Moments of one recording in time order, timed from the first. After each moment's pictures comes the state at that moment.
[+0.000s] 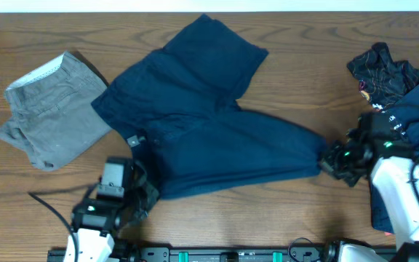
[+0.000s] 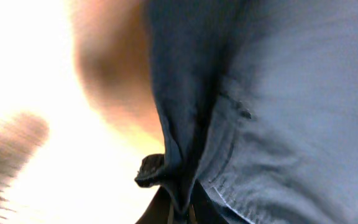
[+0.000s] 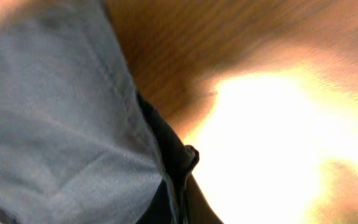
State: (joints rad) left arm -0.17 0.80 0.48 -0.88 0.24 -1.02; right arm -0.17 1.31 0.77 -0.86 -0.29 0.59
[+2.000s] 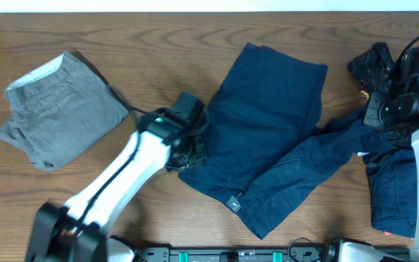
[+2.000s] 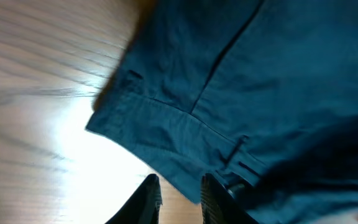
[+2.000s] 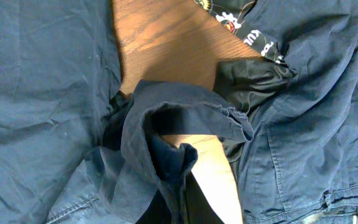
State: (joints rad) left arm -0.52 1.55 1.06 -0.95 0.21 -0.84; right arm -0.16 1.40 1.45 -1.24 0.09 0.15
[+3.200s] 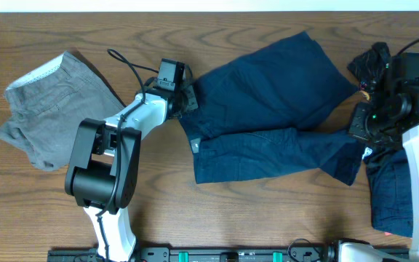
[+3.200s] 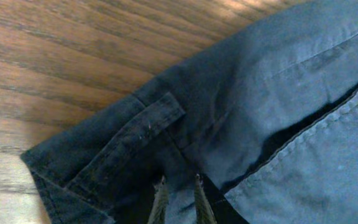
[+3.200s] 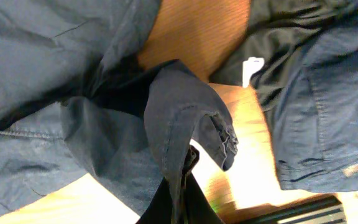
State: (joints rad) left arm -0.27 2.01 1.22 -0.29 0.18 -0.53; right arm -0.08 1.40 1.45 -1.39 0.01 0.31
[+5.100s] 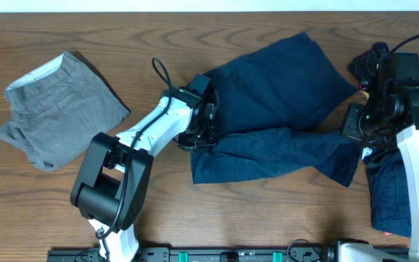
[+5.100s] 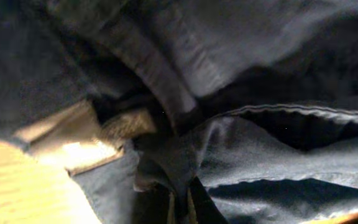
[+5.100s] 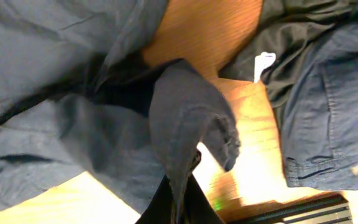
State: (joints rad) left arm -0.46 1.92 1.27 -0.91 0.33 -0.41; right arm -0.04 1.40 1.45 -1.40 0.03 0.33
